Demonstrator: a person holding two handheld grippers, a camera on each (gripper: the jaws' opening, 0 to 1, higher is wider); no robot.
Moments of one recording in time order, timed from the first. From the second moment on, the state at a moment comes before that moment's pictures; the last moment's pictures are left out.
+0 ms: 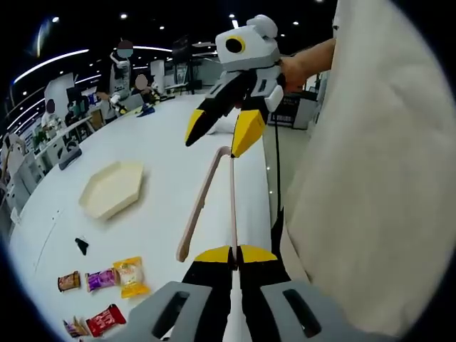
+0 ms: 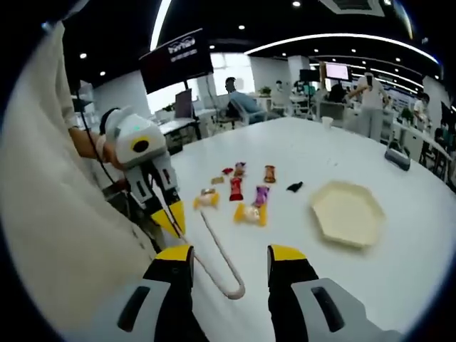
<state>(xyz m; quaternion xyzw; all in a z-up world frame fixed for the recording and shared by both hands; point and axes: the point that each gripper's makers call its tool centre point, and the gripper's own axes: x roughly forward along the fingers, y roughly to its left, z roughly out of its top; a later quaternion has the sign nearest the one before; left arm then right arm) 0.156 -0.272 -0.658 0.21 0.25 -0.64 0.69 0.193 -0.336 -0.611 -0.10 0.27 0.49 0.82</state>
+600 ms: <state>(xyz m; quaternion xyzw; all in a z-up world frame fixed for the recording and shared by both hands) 0.149 -0.281 -0.643 0.23 0.24 -0.66 0.67 0.174 -0.303 -0.627 -0.24 0.27 0.58 0.73</state>
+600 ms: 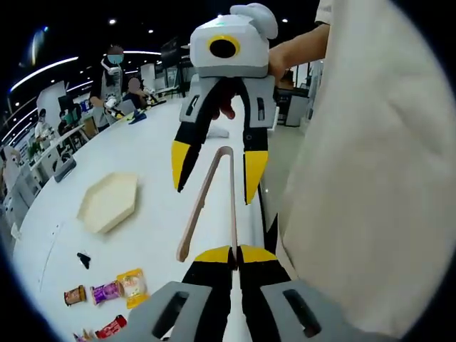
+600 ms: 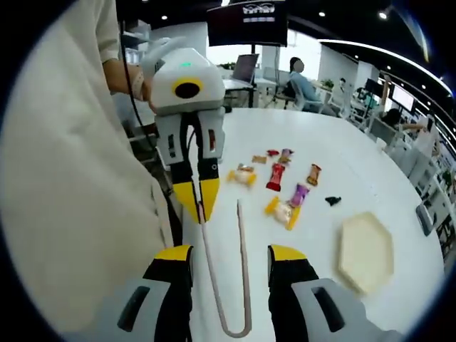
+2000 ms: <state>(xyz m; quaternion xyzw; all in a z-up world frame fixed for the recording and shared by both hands) 0.142 -0.294 -0.629 0.22 0.23 -0.68 0.66 0.160 -0.279 -0.636 -0.33 0.25 0.63 0.65</state>
